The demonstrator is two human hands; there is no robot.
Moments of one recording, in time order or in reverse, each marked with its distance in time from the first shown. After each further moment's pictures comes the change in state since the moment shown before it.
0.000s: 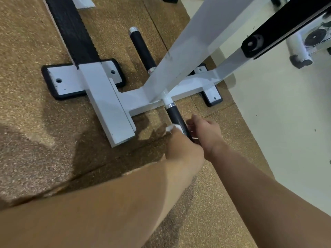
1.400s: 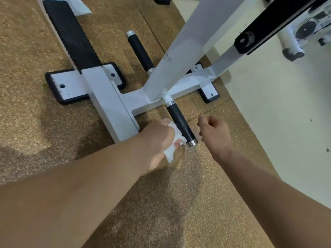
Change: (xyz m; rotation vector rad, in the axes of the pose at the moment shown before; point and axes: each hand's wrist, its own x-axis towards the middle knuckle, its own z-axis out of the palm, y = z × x) left_hand 0.016 0.014 -0.071 -0.064 -0.256 -0.204; right_hand -0.022 0.013 -0.020 -0.371 0.127 -0.250
